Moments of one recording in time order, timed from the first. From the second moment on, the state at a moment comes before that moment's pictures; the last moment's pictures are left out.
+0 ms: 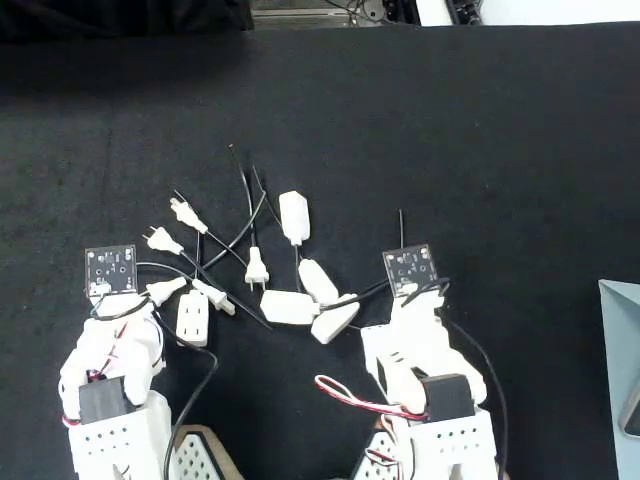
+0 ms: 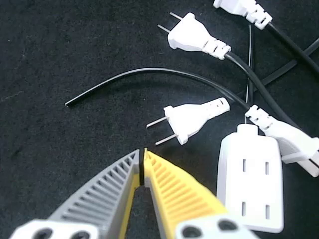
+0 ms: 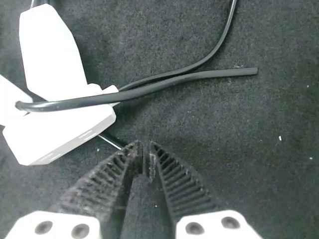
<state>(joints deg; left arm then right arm) -18.7 -104.0 96.2 66.8 -8.6 -9.0 -103.3 96.7 74.0 1.2</state>
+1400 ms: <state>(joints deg) -34.9 -104.0 96.2 61.7 -8.6 -6.2 -103.3 95.0 66.2 7.3</state>
